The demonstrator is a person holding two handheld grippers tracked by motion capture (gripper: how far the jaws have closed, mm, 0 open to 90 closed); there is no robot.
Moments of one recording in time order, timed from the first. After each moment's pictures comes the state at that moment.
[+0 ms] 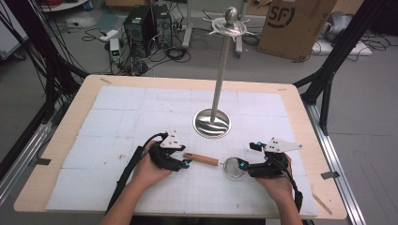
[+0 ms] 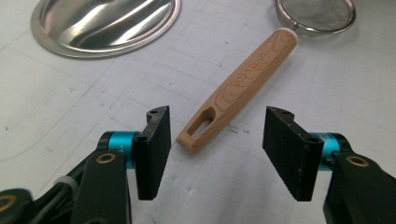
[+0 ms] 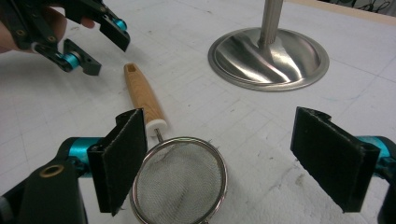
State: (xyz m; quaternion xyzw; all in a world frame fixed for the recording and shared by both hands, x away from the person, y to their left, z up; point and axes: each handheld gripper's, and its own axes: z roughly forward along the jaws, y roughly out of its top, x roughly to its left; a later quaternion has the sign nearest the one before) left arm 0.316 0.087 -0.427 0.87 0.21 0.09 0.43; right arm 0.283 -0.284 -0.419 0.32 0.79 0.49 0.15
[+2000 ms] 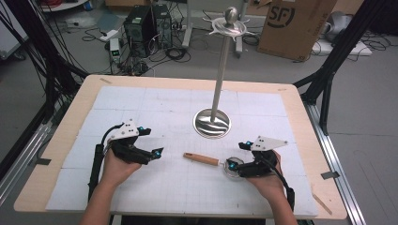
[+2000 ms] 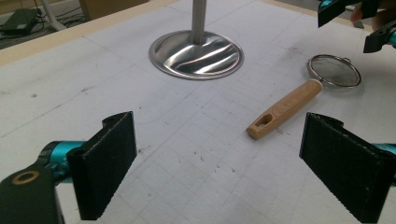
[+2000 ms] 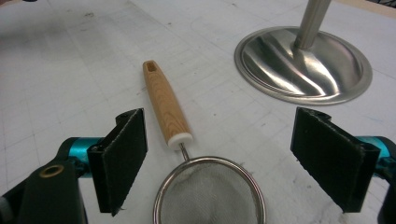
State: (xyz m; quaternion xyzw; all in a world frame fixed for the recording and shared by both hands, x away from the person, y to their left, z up) left arm 0.315 0.176 -0.401 0.80 0.27 0.14 0.52; right arm 0.290 -0.251 -0.414 0.29 0.82 0.47 0.13
